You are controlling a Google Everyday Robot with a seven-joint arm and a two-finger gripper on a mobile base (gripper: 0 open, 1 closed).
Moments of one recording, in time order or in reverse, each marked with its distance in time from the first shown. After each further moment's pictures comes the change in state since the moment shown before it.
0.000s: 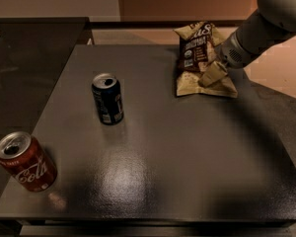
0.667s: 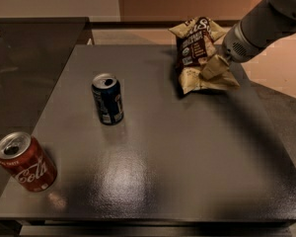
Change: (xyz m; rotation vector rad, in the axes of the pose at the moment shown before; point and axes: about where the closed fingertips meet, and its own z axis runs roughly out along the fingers) arm -0.020 0.015 -0.030 0.005 -0.059 -0.060
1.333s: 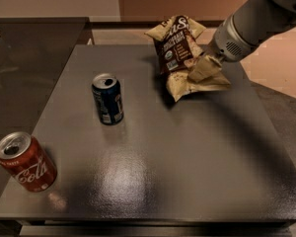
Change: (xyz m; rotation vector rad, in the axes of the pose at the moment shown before) arm -0.028 0.051 -0.017 -0.082 -0.051 -0.178
